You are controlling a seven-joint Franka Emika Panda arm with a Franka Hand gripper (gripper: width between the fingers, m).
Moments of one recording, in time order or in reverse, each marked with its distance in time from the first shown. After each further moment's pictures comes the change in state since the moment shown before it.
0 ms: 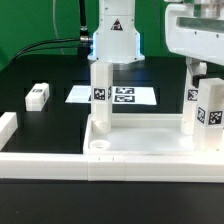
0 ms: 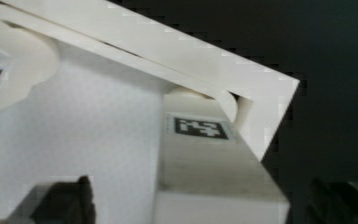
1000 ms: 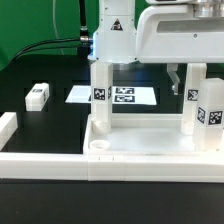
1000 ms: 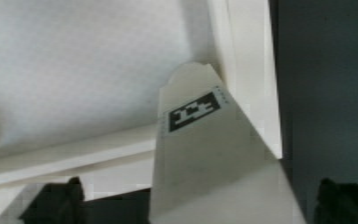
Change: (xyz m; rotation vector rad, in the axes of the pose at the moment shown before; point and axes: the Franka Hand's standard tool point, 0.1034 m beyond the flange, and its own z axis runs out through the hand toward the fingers) arm 0.010 0.000 0.000 -0.029 0.045 -1.063
